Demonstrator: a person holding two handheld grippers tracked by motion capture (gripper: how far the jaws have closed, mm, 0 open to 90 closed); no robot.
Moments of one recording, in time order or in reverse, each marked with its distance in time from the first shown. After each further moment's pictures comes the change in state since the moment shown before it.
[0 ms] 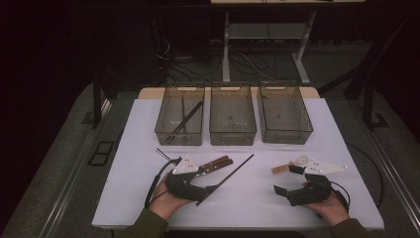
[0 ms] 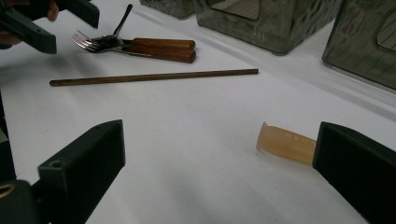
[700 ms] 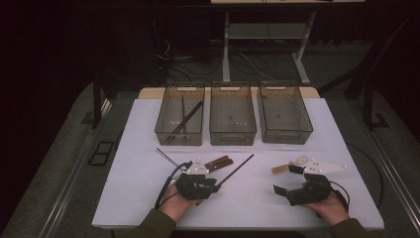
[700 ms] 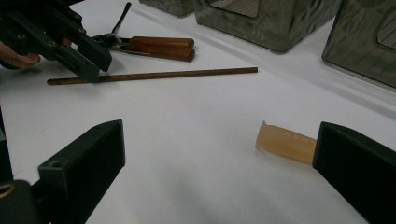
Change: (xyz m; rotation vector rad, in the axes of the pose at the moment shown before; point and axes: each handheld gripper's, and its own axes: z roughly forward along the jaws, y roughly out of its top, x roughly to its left) left arm -0.001 -0.006 0.034 0.114 -0.012 -0.018; right arm 0.000 0.000 0.001 0.005 -0.001 0.000
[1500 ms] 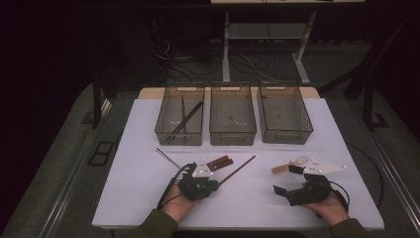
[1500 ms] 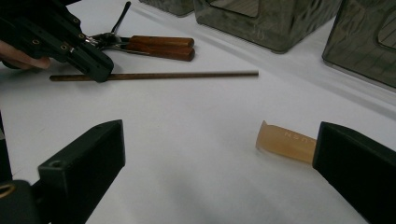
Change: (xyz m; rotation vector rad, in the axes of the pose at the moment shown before) left arm -0.006 0.002 0.005 0.038 0.061 0.055; right arm 0.000 0.000 0.000 0.003 0.000 -0.002
